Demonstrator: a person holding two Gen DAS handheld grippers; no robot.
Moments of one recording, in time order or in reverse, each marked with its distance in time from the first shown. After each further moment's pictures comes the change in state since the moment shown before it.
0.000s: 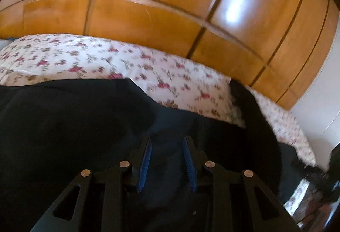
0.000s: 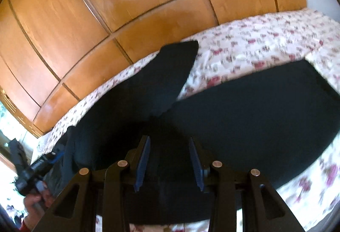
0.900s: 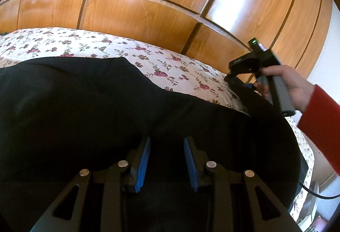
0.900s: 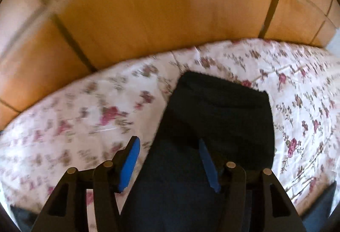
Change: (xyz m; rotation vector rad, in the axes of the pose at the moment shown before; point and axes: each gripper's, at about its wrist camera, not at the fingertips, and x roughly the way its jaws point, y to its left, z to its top) left arm 0.020 0.015 -0.027 -0.002 -0.067 -0.069; right arm 0.266 0.090 0.183 -0.096 0.333 -0.387
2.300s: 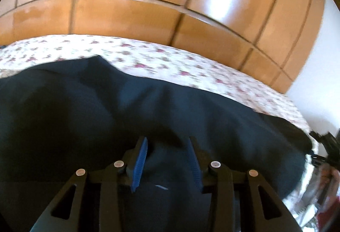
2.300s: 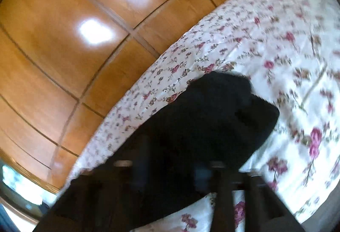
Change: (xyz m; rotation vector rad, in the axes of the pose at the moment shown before) left arm -0.021 -0.055 -0.020 0.085 0.060 0.013; right arm -0.132 -0.310 -0.266 0.516 -0.446 0.487
